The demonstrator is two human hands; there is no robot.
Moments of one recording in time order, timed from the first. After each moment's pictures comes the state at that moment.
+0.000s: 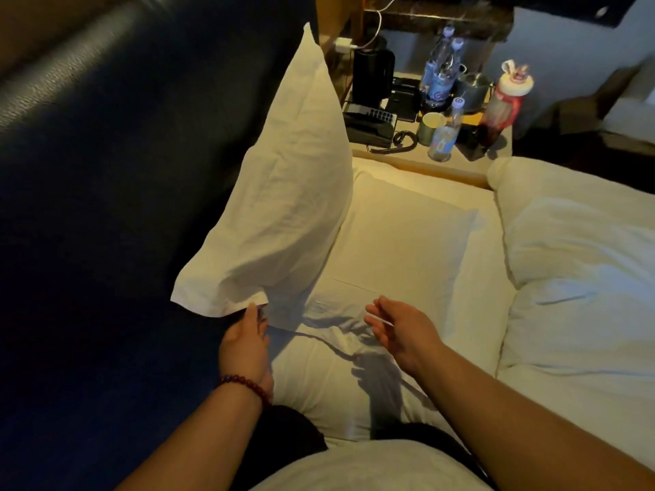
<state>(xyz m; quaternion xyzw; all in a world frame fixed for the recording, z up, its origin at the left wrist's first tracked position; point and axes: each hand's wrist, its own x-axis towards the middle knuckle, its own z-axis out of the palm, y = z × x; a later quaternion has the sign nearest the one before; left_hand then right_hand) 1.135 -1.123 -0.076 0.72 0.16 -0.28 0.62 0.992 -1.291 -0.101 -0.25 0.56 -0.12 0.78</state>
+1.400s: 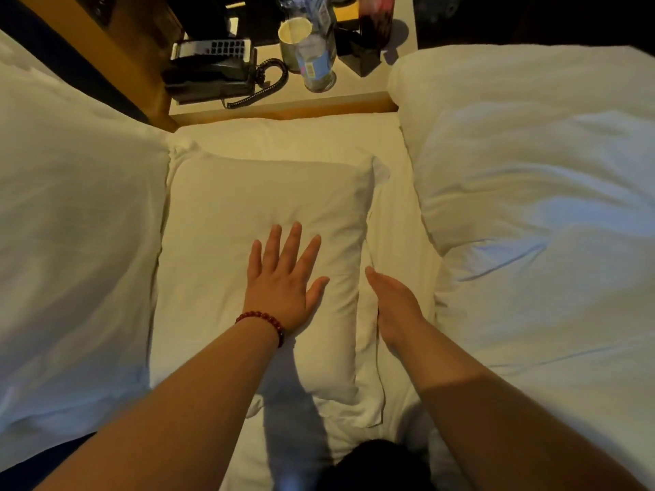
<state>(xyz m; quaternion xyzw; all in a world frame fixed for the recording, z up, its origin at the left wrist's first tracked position) 1.053 -1.419 -0.232 0.78 -0.62 -0.06 -0.10 0.876 -1.485 -0.299 -0.27 0.63 -0.13 0.72</state>
